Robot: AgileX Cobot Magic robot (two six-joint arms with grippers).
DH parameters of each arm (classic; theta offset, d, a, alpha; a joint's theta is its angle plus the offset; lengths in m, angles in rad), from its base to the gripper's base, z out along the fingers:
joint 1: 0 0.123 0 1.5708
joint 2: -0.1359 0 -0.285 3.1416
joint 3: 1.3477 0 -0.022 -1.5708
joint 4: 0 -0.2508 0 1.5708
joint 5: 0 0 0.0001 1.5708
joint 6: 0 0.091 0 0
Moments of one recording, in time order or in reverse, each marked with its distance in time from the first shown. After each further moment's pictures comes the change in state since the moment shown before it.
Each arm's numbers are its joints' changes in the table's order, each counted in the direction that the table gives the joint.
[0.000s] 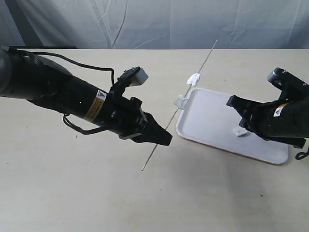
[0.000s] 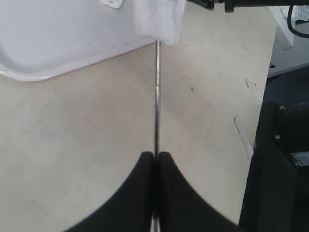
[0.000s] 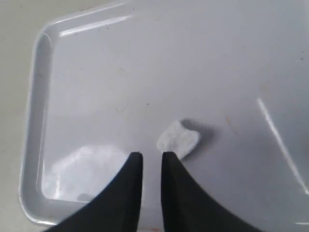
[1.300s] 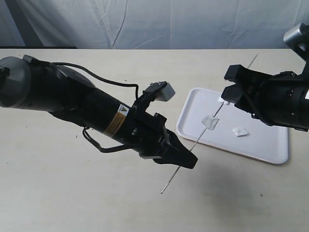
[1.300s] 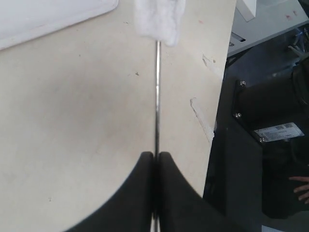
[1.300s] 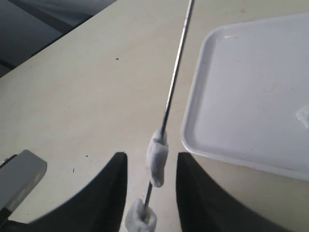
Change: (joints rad) left arm -0.150 0.000 0.000 0.049 -0.017 0.023; right arm 0.202 0.510 0.000 -0.224 0.223 -0.154
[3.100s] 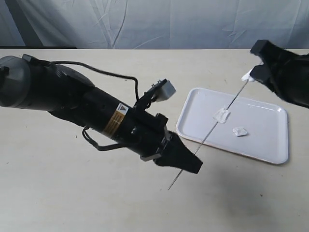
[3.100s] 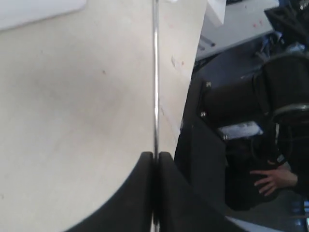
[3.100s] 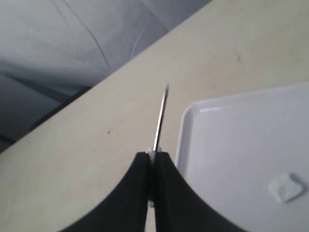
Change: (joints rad) left arm 0.000 0.000 0.002 0.013 -0.099 -0.046; right arm -0.143 0.001 0.004 0.010 -0.147 -0.005
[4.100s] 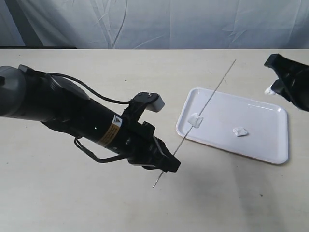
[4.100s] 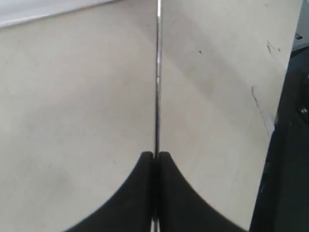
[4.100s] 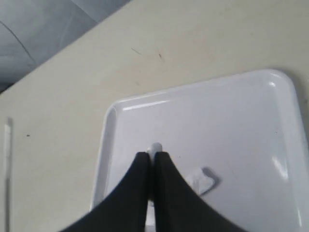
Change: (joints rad) left arm 0.000 0.015 0.071 -0.054 0.278 0.010; right arm -0.166 -0.127 -0.002 0.102 0.062 -0.002
